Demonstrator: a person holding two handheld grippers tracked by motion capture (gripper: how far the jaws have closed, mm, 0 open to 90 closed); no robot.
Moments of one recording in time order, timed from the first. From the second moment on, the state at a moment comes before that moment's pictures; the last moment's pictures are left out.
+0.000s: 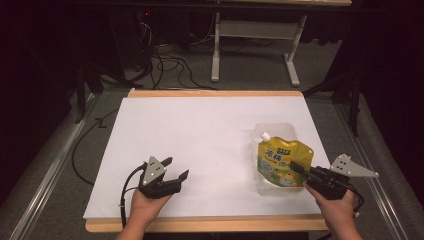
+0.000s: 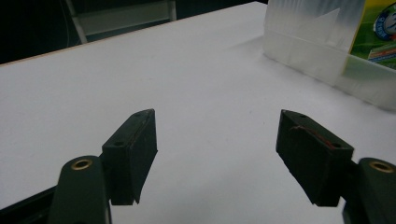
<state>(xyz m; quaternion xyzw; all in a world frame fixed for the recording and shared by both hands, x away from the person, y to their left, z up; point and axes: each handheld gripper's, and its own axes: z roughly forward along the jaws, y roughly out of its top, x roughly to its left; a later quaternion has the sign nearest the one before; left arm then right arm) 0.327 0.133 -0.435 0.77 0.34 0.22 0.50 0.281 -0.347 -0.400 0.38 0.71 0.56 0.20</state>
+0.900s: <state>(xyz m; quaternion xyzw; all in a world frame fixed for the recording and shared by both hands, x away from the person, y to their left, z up) 0.325 0.128 -0.435 0.77 0.33 0.21 0.50 0.274 -0.353 -0.398 0.41 0.69 0.55 0.23</state>
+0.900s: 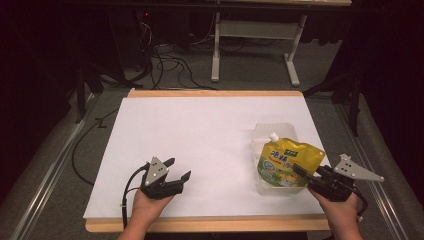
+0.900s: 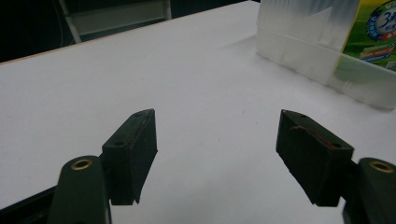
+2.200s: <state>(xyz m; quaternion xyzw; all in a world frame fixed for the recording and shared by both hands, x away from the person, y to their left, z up) 0.318 0.115 -0.433 0.78 0.30 0.18 0.51 0.268 -0.256 -0.405 0.36 0.73 0.56 0.18</state>
